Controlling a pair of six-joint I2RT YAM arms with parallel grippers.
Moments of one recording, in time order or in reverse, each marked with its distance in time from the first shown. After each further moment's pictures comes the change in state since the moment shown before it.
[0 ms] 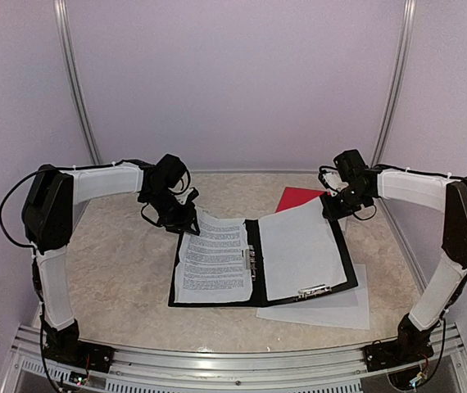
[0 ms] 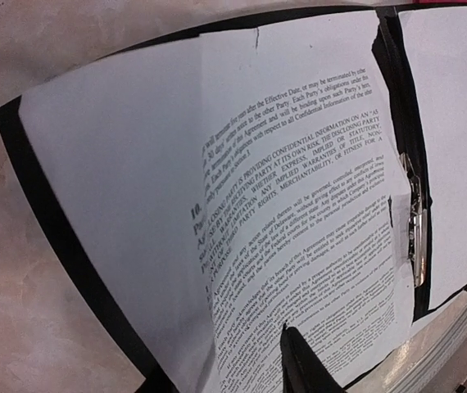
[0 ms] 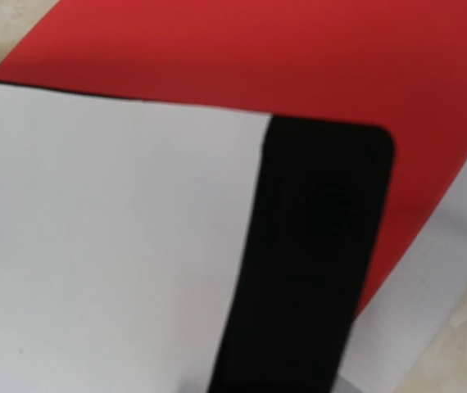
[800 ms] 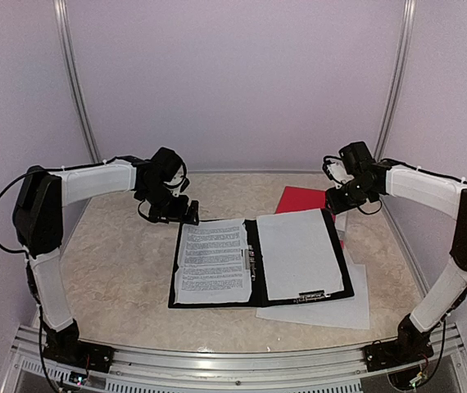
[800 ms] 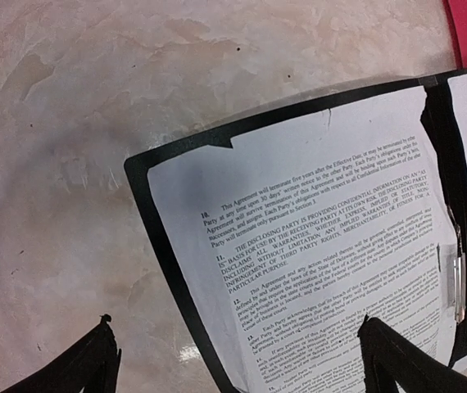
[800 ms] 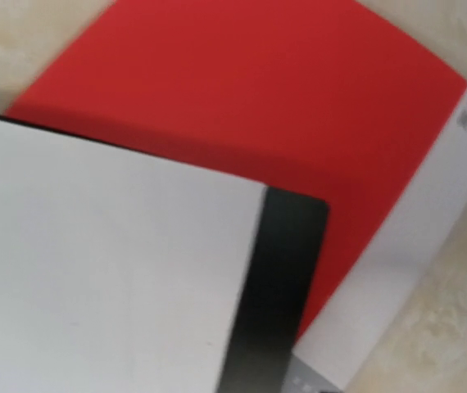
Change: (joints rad) left arm -0.007 -0.069 -0.025 0.042 -0.250 0.005; right arm 0.016 -0.080 0.011 -0.024 0.037 -0.009
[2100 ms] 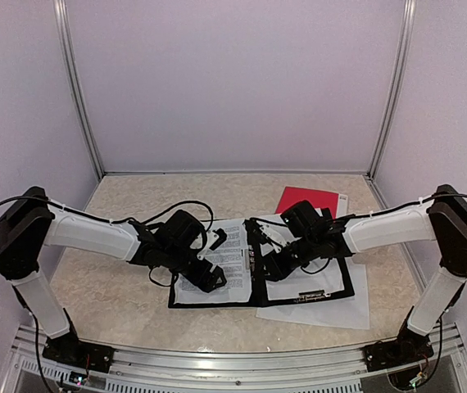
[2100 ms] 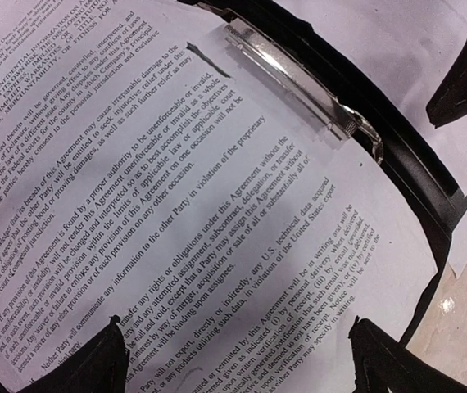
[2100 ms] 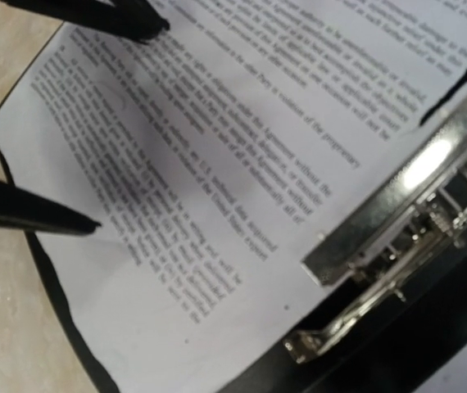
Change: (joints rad) left arm -0.357 -0.209 -0.601 0.590 0.036 0.124; right arm 0.480 0.077 -0.317 0.447 -0.468 0.210
